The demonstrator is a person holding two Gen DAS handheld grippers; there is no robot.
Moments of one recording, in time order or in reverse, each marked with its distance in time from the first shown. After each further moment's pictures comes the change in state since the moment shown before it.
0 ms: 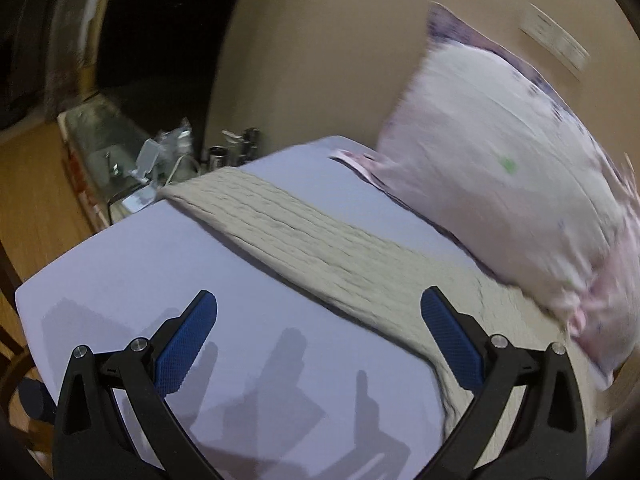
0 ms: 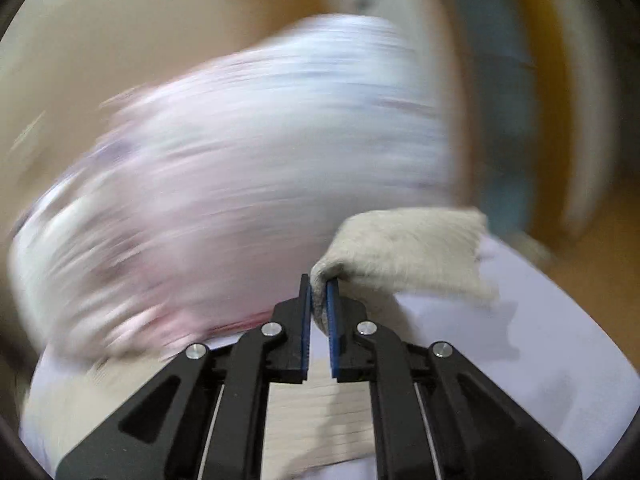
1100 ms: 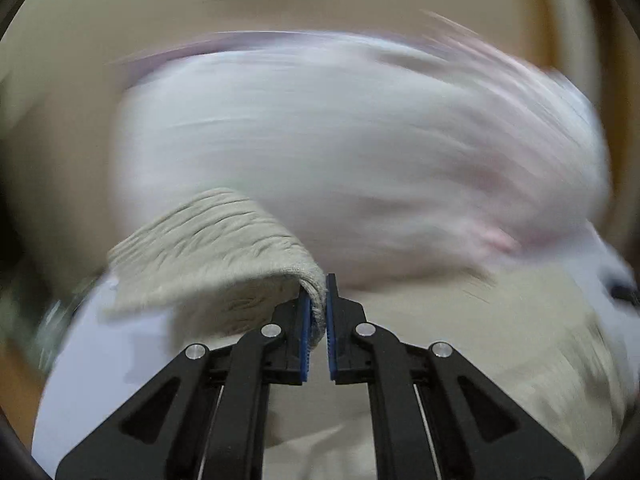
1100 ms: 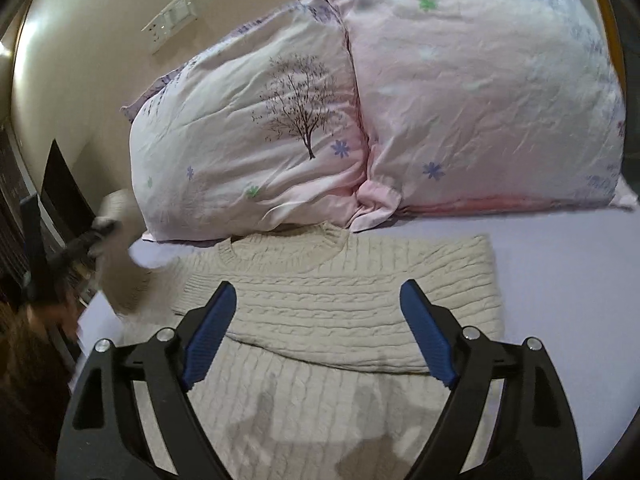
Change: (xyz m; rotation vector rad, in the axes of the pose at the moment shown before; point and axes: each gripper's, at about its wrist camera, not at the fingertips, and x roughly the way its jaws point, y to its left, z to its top) left arm 0.009 -0.296 -0.061 0.771 -0.041 -0.351; right arm 0.018 0.058 -0.063 0.020 0.260 0.322
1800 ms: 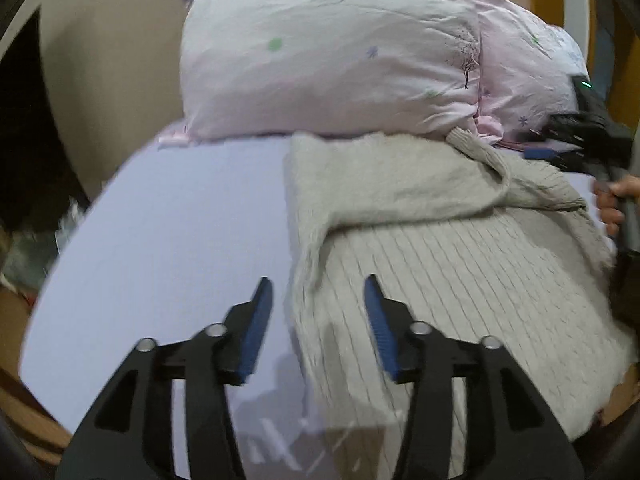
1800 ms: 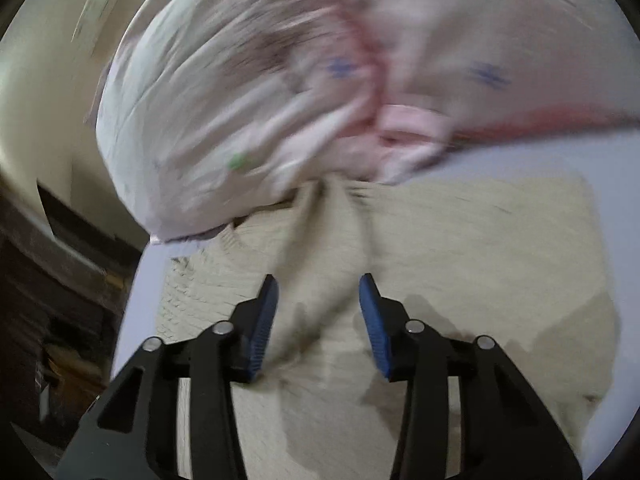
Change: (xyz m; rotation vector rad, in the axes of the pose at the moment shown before) left arm -0.096 0.073 -0.140 -0.194 0.223 0.063; right arm 0.112 0.028 0.031 0.125 0.254 0.069
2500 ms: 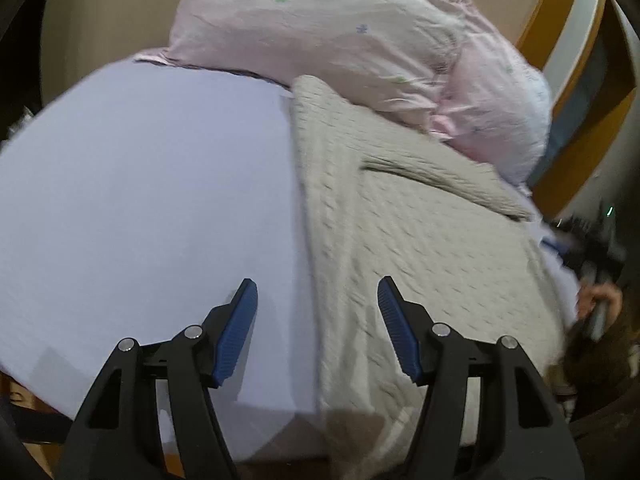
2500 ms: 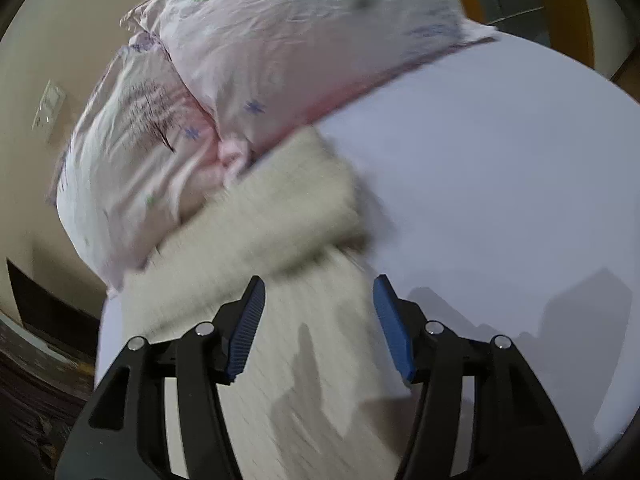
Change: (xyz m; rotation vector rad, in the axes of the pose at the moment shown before) left arm -0.009 0.026 -0.061 -0.177 0.043 -0.326; right arm -0.164 -0.121 -0.164 0.335 -0.213 -0.207
